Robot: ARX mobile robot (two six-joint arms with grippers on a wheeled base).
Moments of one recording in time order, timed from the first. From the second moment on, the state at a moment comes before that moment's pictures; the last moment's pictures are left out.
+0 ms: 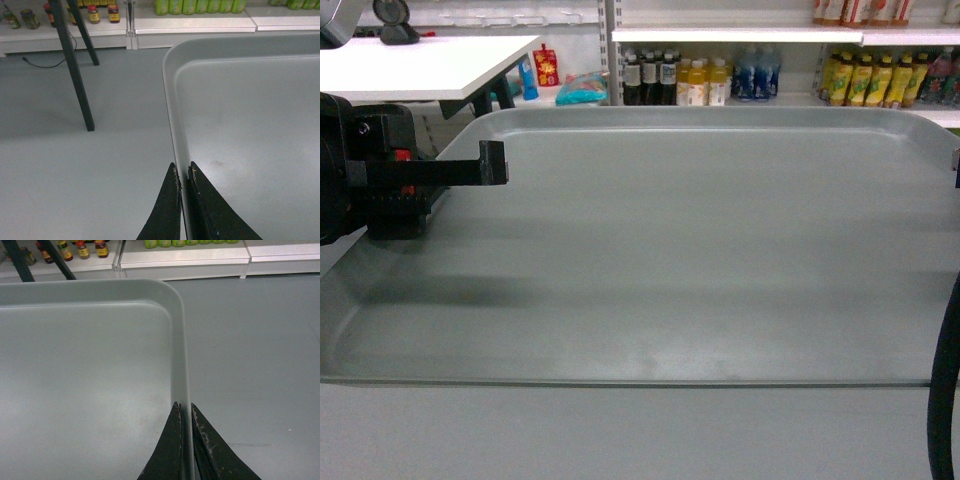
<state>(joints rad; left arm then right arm) -0.37 1.35 0.61 0.33 -0.21 -0.13 0.22 1.34 0.63 0.27 0.13 0.14</state>
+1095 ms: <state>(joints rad) -0.36 1.35 0.61 0.33 -0.21 -0.13 0.22 1.34 0.63 0.26 0.12 0.14</state>
